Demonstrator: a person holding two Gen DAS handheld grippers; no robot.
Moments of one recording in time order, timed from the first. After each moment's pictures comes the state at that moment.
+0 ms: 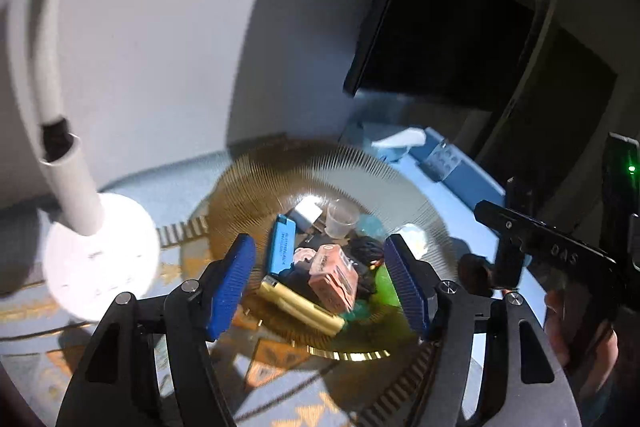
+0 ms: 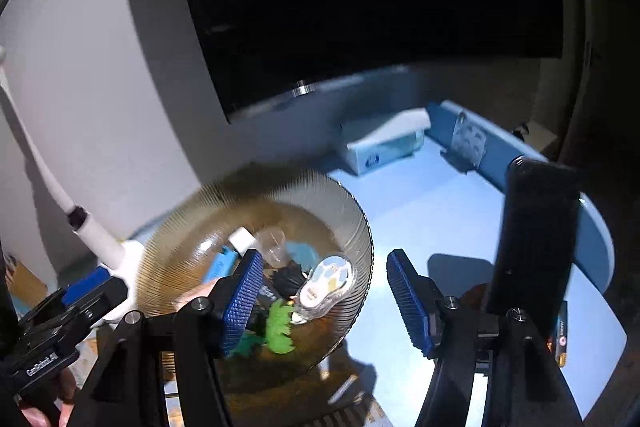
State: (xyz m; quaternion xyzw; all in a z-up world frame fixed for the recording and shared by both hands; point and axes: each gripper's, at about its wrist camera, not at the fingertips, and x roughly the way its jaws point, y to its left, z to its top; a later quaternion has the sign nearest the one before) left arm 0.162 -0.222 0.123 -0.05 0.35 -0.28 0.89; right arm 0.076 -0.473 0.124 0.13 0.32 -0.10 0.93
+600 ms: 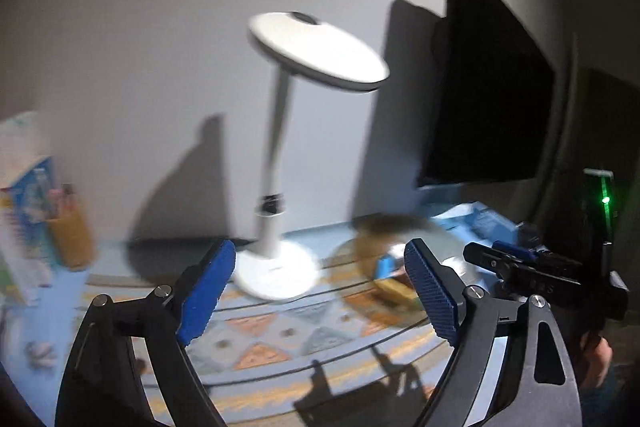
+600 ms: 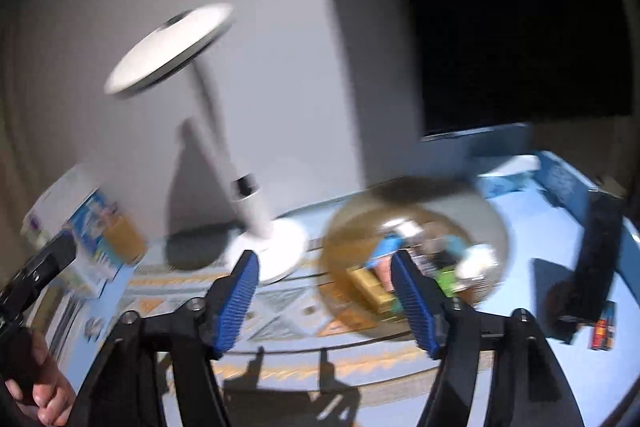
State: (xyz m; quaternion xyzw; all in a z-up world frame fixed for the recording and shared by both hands) left arm -0.013 -0.068 0.210 -0.04 0.20 -0.12 0.97; right arm -0.002 -0.314 0.159 0.08 0.25 0.08 0.96
